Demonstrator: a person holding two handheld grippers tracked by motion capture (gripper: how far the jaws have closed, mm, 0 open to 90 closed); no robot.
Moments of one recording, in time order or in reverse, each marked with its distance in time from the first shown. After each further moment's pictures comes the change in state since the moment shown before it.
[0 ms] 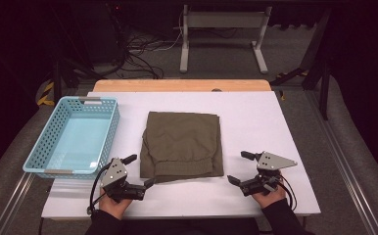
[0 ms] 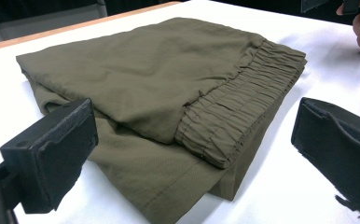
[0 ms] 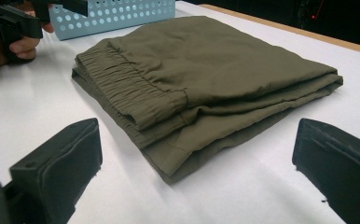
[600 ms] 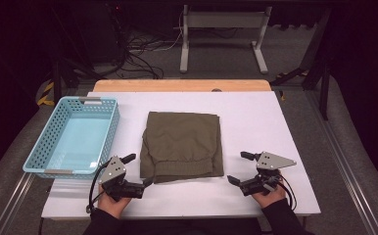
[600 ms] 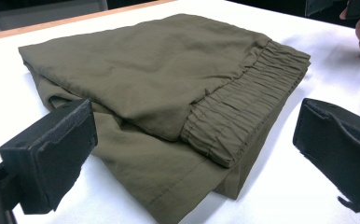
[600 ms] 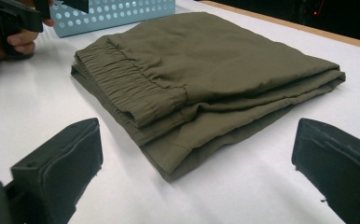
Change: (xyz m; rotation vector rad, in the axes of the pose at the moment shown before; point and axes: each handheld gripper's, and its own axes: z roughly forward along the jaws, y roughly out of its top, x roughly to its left) left arm 0.005 0.003 -0.001 0.016 -0.006 -0.043; right arm -0.001 -0.001 0.001 0.013 0.006 0.005
